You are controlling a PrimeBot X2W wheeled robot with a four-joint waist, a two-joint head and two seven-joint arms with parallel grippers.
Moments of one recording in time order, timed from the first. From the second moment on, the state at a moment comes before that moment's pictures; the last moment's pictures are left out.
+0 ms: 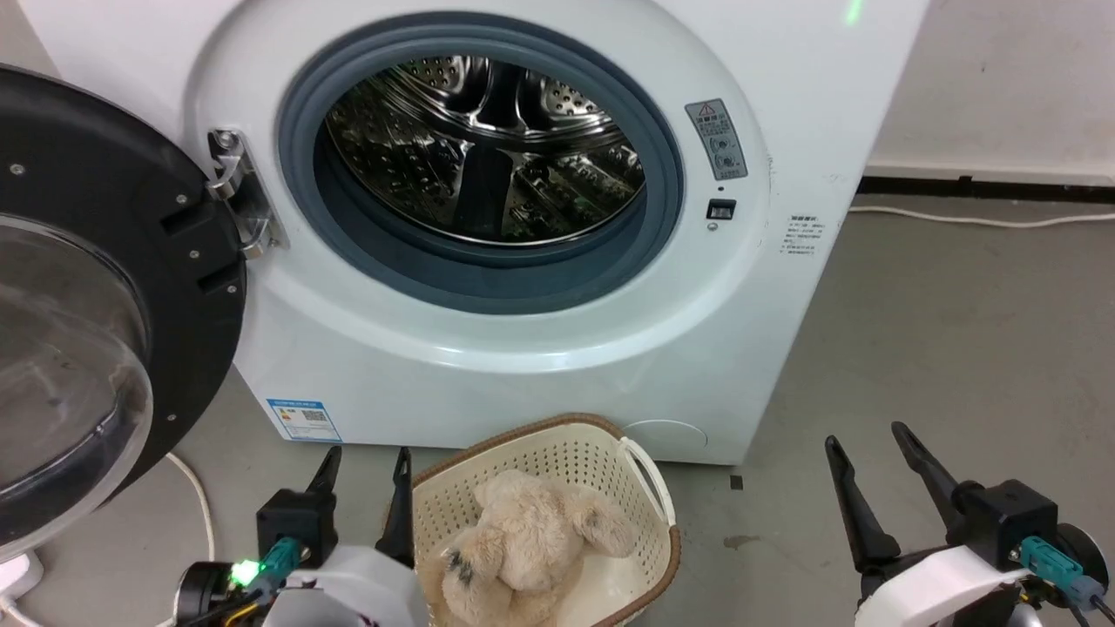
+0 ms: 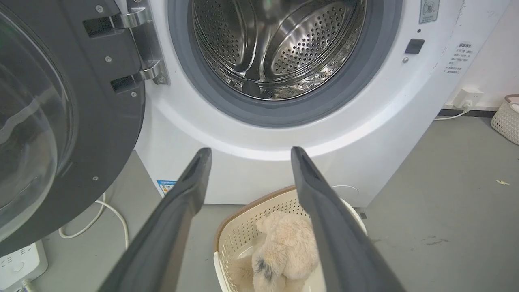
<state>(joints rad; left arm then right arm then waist) 0.00 0.05 -0.06 0.05 -0.07 0.02 0.01 0.02 -0.05 -0.01 0.00 0.06 0.13 -0.04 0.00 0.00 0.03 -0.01</state>
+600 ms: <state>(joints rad) -0.16 0.06 -0.16 0.27 -0.13 0.02 0.13 0.01 -0.05 -0.02 -0.01 0.14 0.13 -0.09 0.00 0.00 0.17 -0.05</state>
